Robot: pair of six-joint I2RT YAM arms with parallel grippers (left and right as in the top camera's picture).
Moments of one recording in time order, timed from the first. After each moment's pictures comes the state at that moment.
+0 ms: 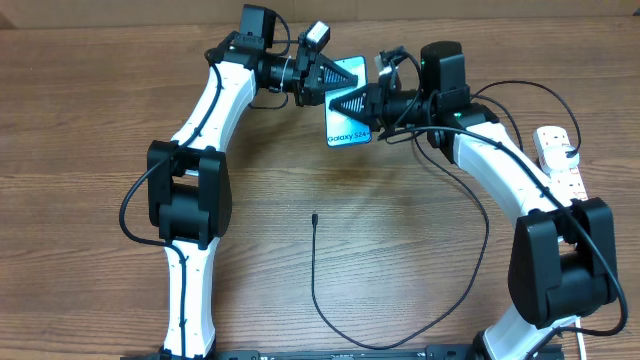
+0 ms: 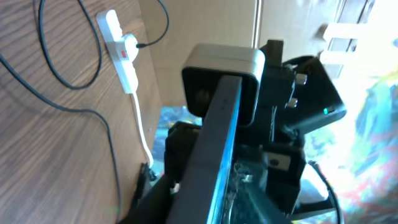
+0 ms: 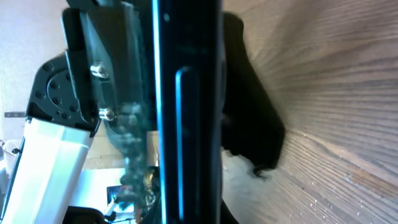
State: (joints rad) left arm -0.22 2.39 2.08 -0.70 1.56 -0.46; right arm 0.25 1.84 1.31 -0.07 -1.01 0.87
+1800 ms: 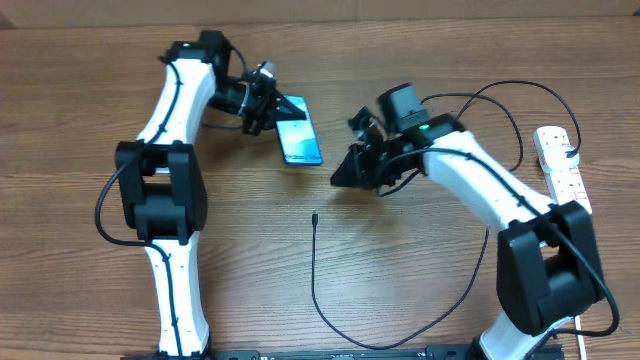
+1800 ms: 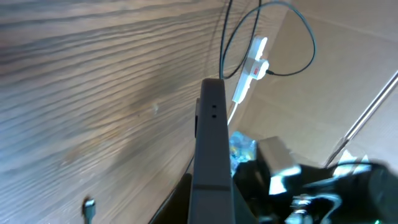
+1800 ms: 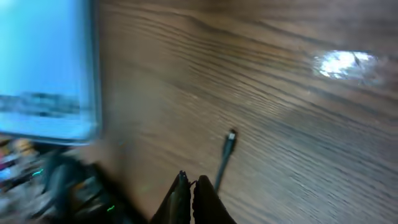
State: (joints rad) left arm -0.05 2.40 2.07 -1.31 1.07 -0.23; right arm 0.44 1.84 1.30 -0.71 -0.63 0.39
